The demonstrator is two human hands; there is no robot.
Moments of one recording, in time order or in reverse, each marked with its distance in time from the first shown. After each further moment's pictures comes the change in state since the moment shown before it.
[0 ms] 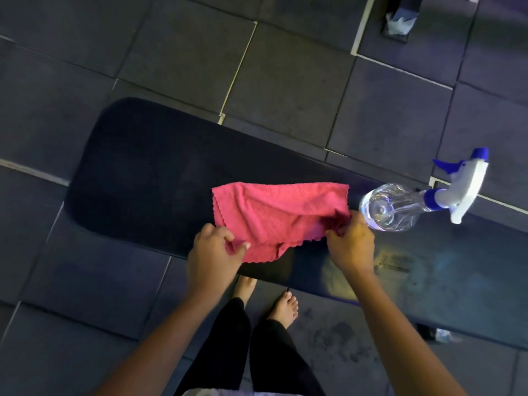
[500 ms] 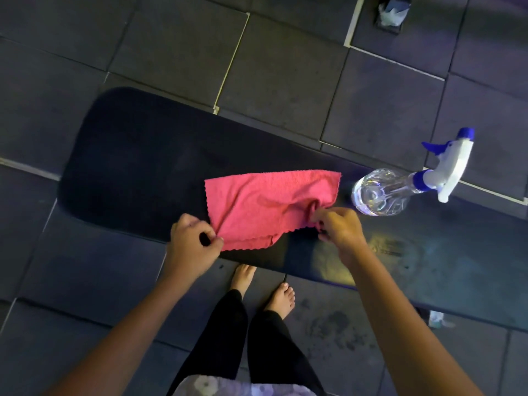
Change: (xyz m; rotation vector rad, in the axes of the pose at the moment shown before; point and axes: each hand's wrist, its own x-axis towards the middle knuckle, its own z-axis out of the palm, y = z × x) left_hand 0.004 -0.032 -0.013 -0.067 -0.056 0.036; right_hand 0.000 -0.010 -0.004 0.398 -0.254 0.326
